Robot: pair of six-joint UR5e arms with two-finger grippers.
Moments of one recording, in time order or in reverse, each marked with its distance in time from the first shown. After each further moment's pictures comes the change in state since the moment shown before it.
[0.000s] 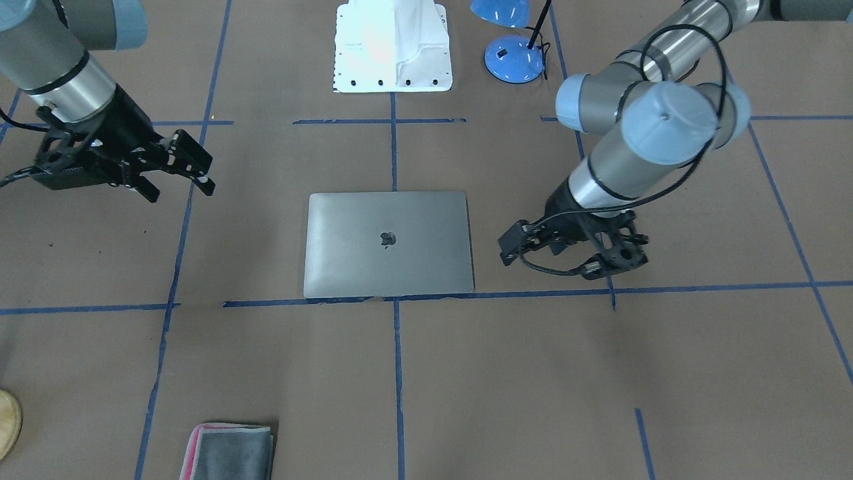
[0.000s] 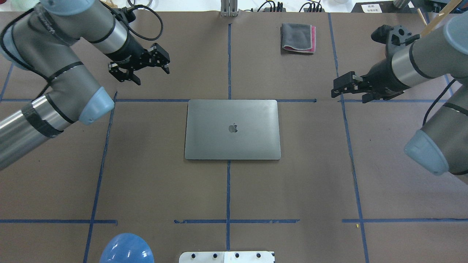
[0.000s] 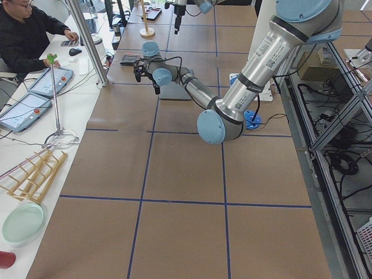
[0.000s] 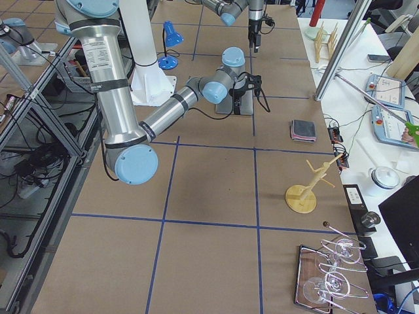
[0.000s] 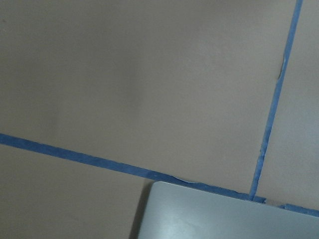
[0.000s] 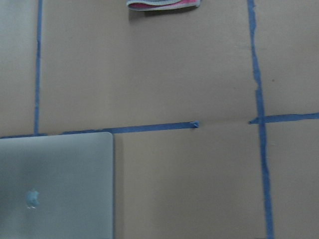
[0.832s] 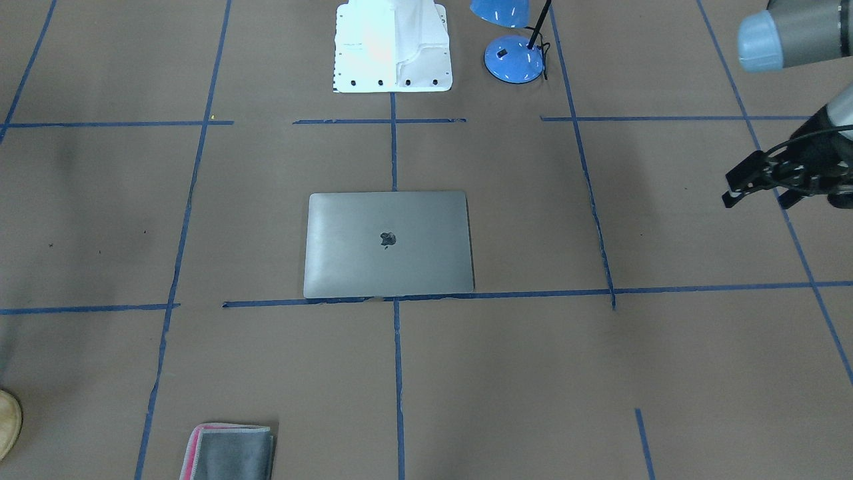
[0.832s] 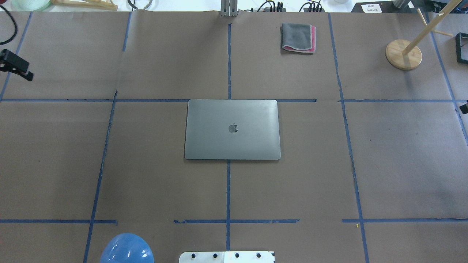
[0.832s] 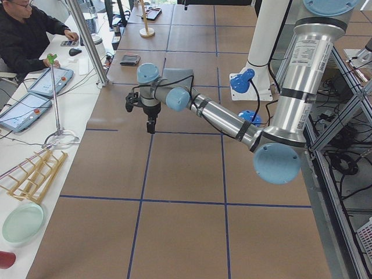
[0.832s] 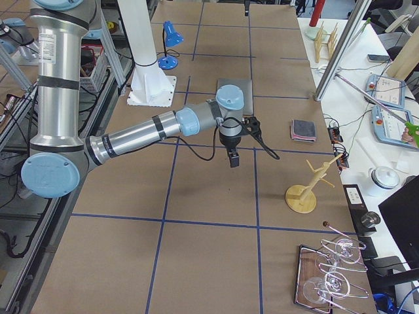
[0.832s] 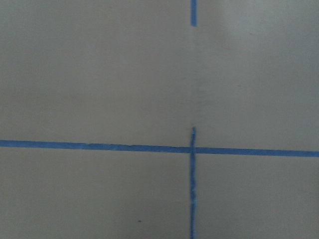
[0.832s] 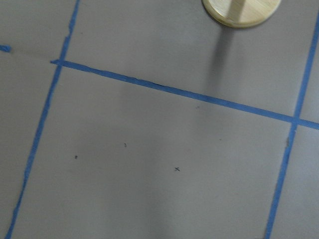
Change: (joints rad) left arm -0.339 0.443 -0.251 0.248 -0.049 0.795; right arm 0.407 -0.321 -0.016 -0.172 0.157 -0.869
